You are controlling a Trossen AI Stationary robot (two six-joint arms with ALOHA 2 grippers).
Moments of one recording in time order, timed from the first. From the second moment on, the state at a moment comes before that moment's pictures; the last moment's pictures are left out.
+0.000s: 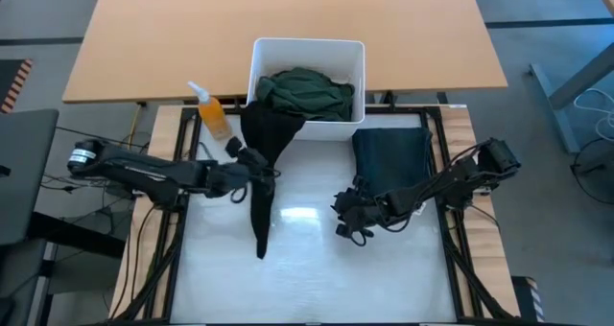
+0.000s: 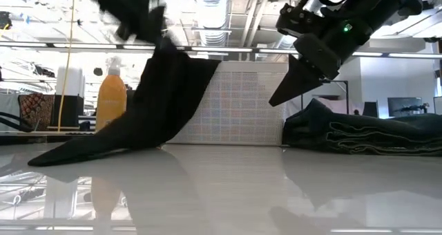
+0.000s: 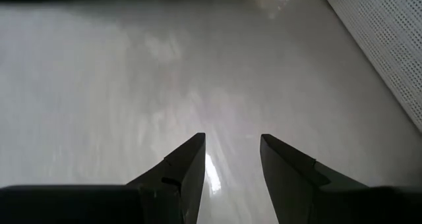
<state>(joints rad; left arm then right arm) -0.10 1.17 0.75 -0.06 -0.80 -0.18 0.32 1.57 0.84 -0.13 0.62 0.37</state>
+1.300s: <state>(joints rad) -0.55 1.06 1.01 -0.58 0.19 -0.42 0.16 1.39 0.90 0.00 0.45 -0.12</state>
